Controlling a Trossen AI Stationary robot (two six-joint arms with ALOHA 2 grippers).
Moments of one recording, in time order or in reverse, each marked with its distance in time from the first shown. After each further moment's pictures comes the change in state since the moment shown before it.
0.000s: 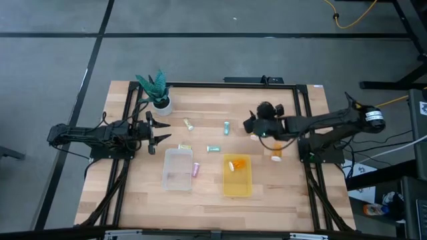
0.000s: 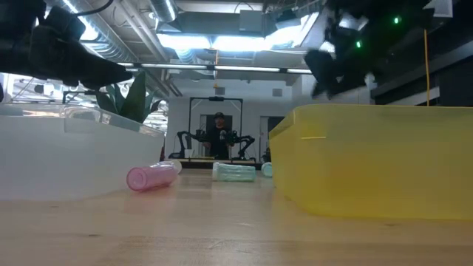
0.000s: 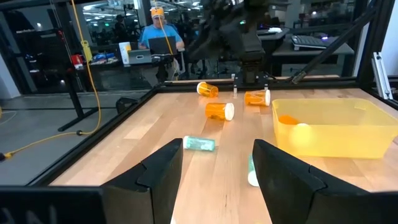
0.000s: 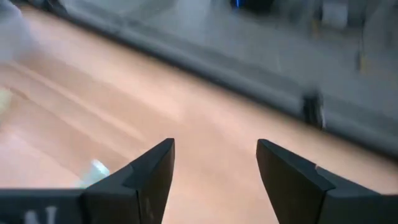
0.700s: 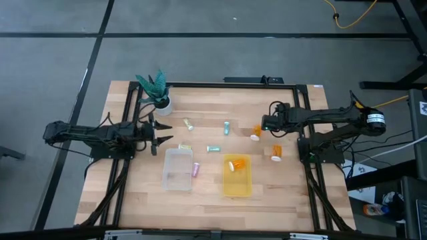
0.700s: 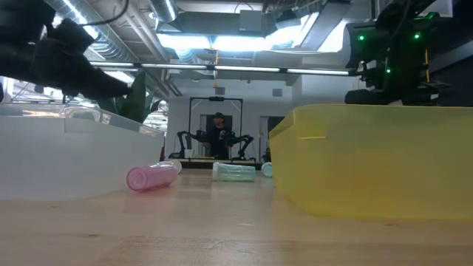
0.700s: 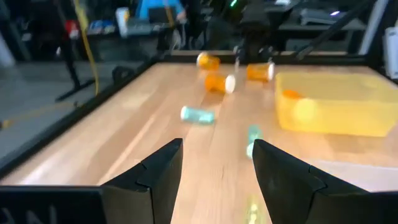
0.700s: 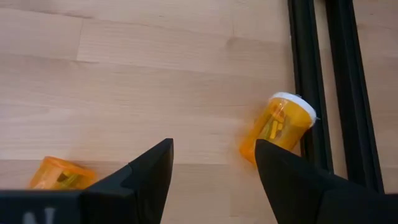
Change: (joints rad) left arm 0.000 0.135 0.000 0.002 -0.025 -0.087; right arm -0.170 -0.007 0.000 -0.647 -0.321 0.600
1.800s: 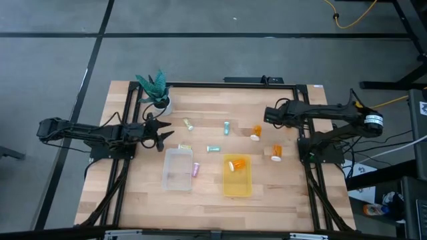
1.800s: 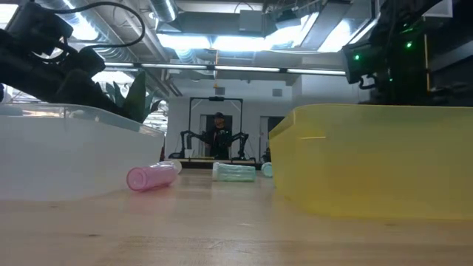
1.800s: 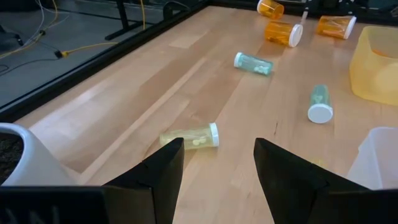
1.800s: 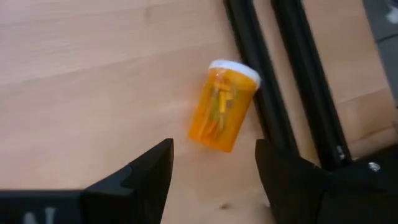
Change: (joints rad) left arm 0.034 0.219 0.000 0.016 -0.162 -0.155; right arm -0.186 0.036 0.000 -0.116 -0.121 0.169
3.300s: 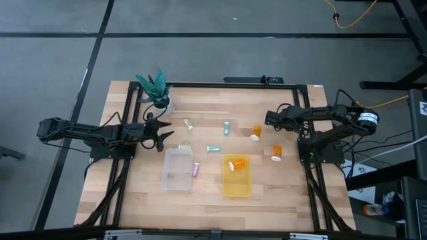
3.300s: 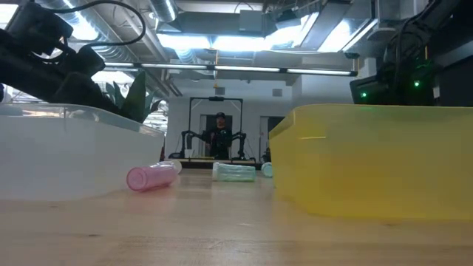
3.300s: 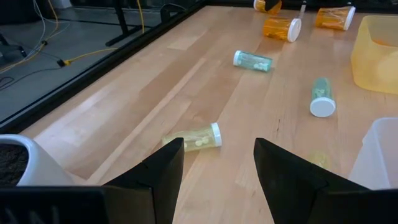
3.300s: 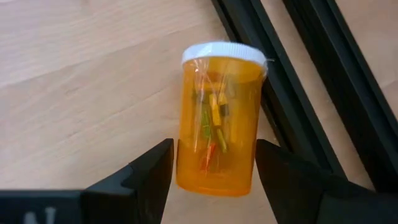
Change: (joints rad) left arm 0.000 0.000 0.000 0.000 0.001 0.061; right arm -0.081 0.073 -0.230 0.305 0.040 0.058
